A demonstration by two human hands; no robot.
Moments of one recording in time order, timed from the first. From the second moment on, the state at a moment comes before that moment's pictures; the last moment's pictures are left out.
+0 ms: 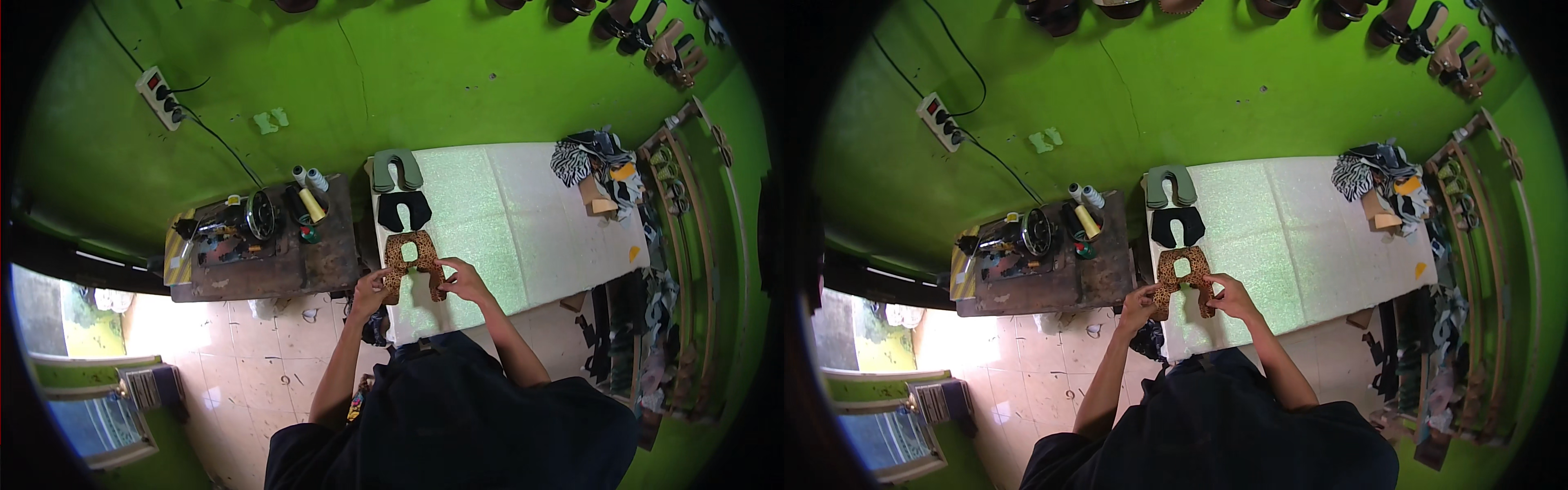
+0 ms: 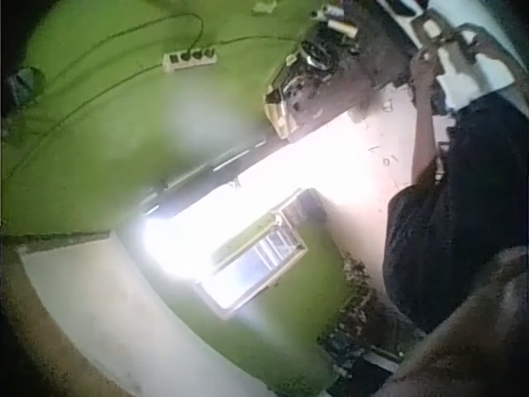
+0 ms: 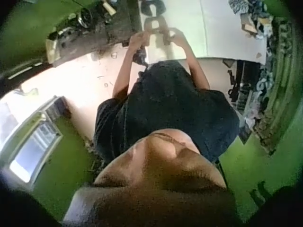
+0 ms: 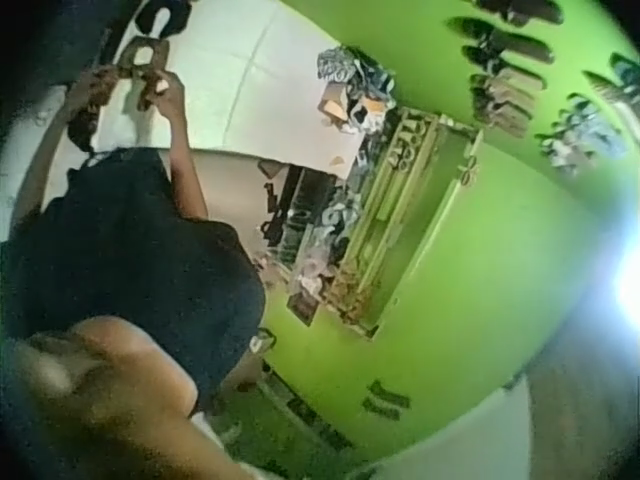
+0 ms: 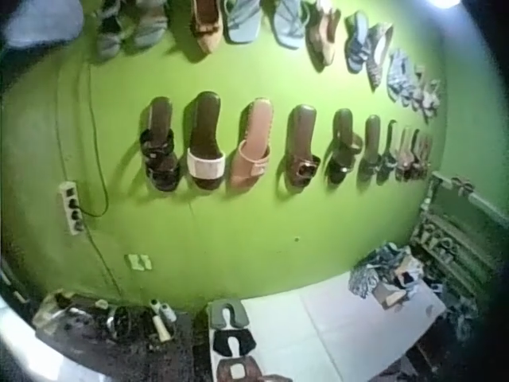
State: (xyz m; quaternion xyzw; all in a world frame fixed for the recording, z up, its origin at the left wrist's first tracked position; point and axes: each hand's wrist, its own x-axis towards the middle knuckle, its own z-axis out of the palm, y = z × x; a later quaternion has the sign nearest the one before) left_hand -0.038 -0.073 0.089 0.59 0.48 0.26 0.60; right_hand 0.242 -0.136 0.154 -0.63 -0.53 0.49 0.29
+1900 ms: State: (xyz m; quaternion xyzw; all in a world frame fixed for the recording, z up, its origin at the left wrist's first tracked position) left_hand 0.011 -0.009 0.075 0.82 0.50 0.07 0.27; right_hand 0.235 -0.059 0.086 -0.67 -0.67 0.27 0.15
